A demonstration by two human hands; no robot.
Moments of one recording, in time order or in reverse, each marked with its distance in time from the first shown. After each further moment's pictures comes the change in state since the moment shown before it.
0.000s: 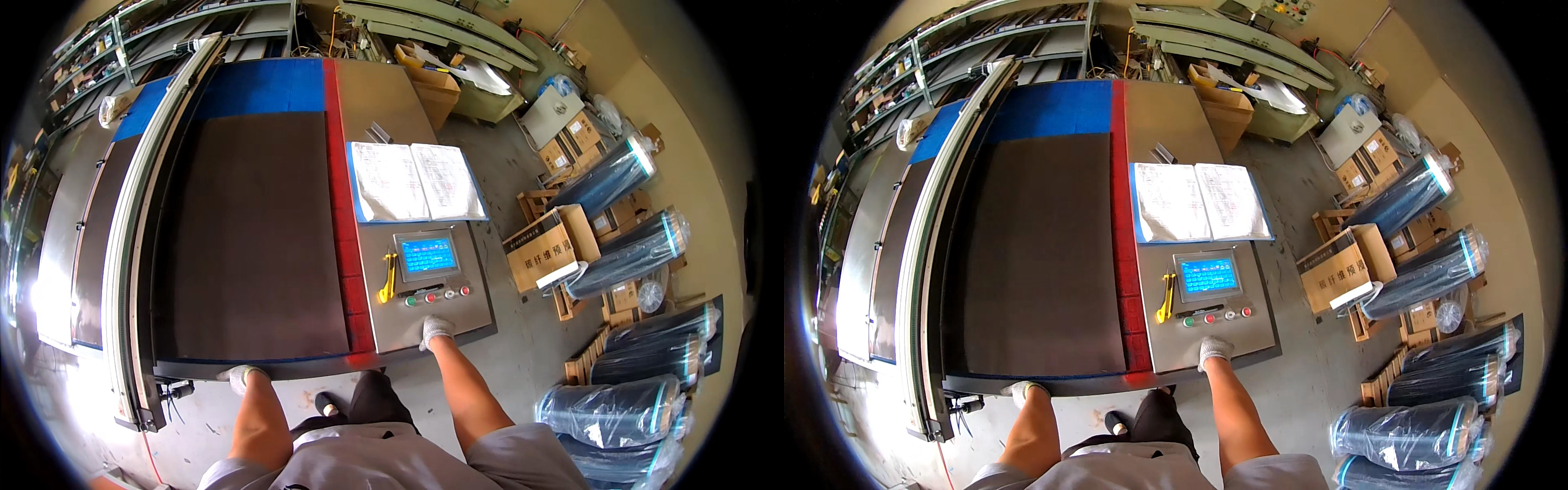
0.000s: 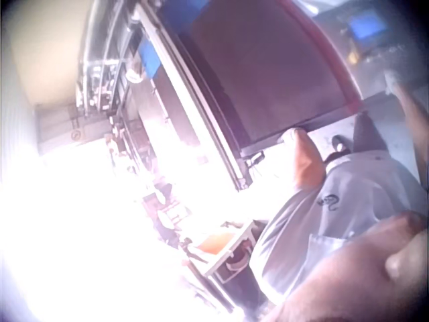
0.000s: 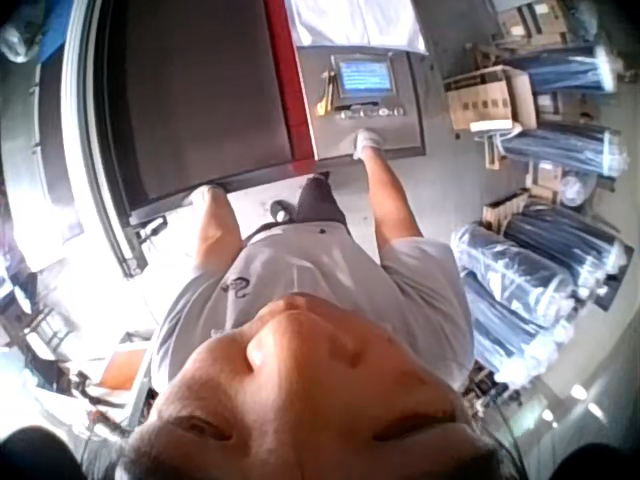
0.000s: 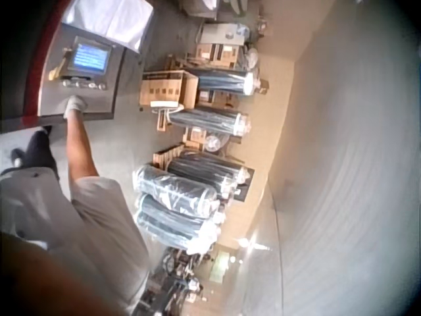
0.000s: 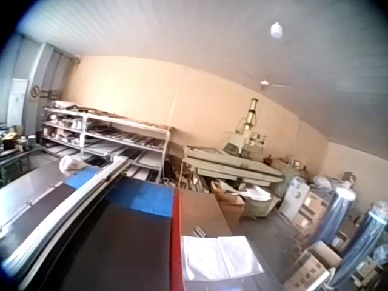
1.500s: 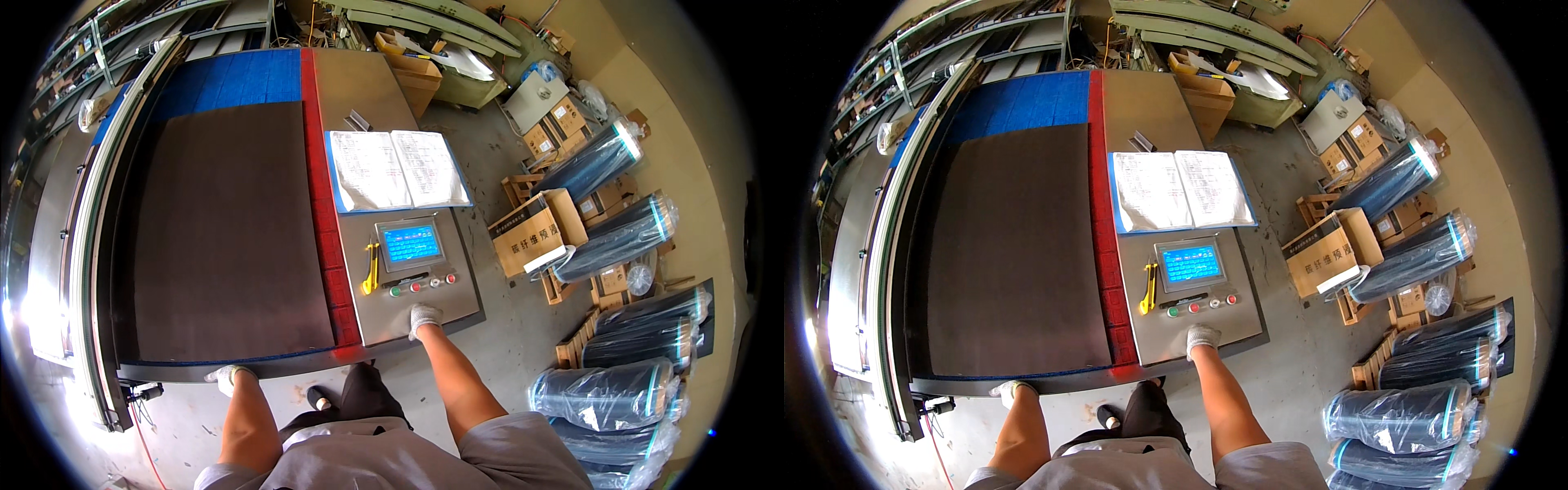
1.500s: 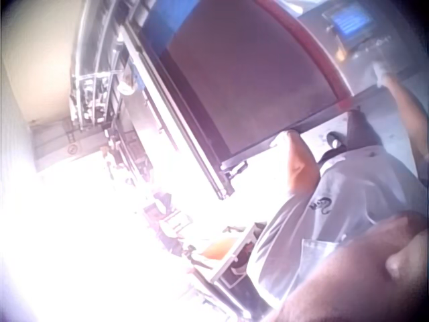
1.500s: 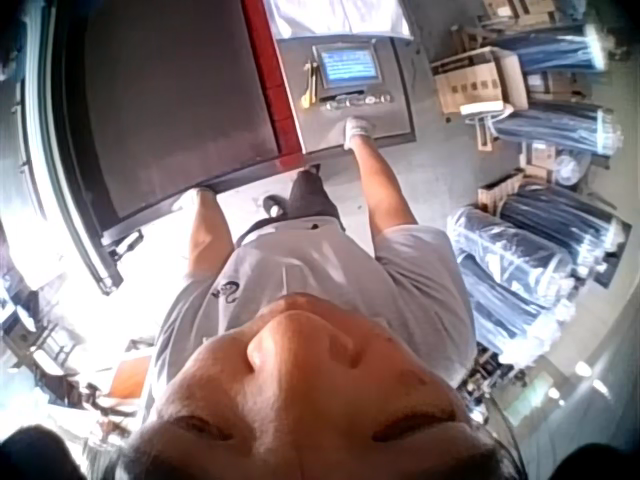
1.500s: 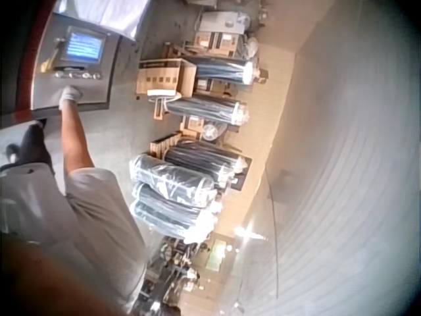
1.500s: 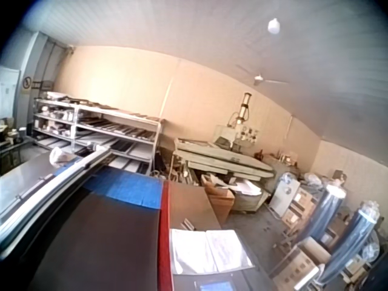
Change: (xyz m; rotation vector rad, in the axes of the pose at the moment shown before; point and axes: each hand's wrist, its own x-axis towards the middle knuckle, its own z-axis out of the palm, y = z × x) left_hand -0.105 0.035 -0.055 -0.060 0.006 -0.115; right_hand 0.011 0.007 0.004 -0.053 -0.016 -0.006
